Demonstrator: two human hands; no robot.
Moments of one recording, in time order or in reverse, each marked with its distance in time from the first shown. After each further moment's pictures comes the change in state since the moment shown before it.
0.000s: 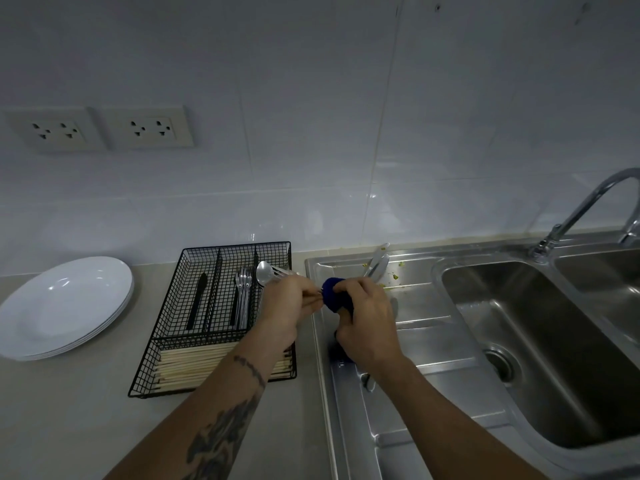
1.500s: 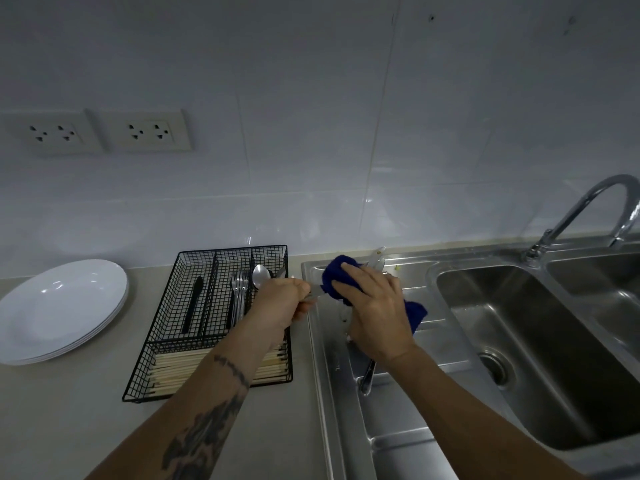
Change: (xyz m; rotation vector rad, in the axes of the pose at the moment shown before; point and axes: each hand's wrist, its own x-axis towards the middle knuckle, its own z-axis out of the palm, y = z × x) left_hand -0.003 0.010 -0.010 0.361 -0.095 0.043; right_hand 0.012 0.020 -0.019 -0.151 0.064 -0.346
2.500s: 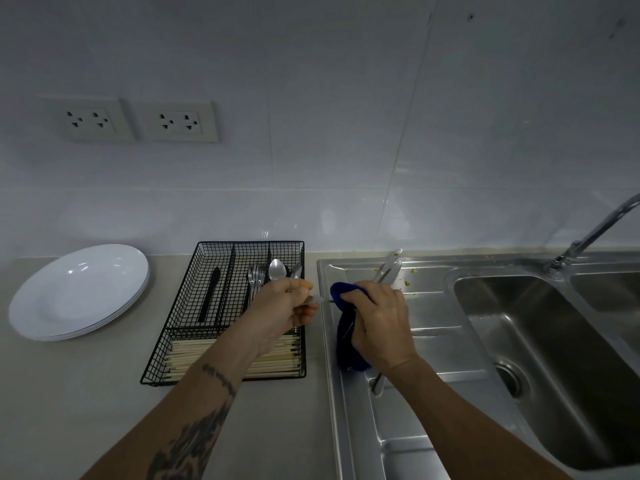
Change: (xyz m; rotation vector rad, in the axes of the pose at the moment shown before) left_hand -0.011 -0.011 -0.035 -0.142 -0.102 0.001; right_hand -0.005 -0.012 0.022 0.022 -0.004 0.027
